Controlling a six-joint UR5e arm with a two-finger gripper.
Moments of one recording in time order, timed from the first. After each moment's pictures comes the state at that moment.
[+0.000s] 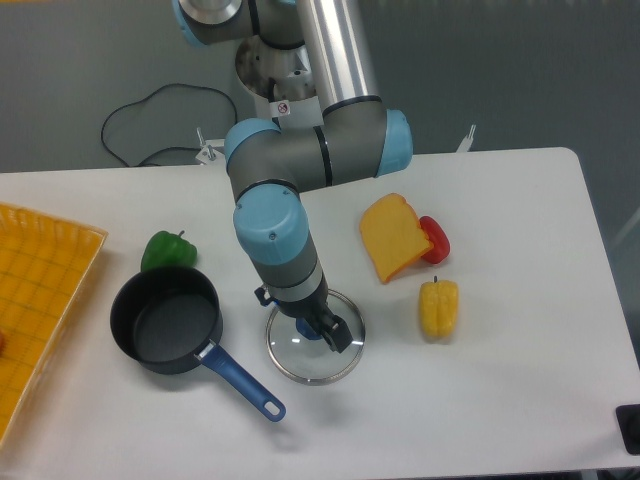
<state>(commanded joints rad) 2.30 -2.02 -1.53 -1.06 1.72 1.05</state>
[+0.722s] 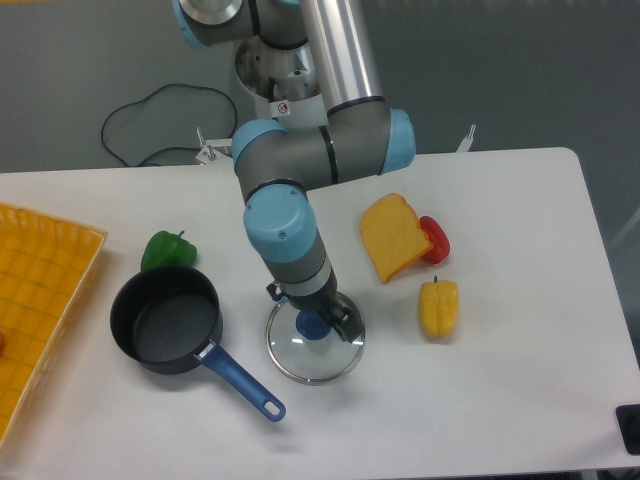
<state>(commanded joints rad) 2.36 -1.97 -1.65 -1.06 1.73 1.06</state>
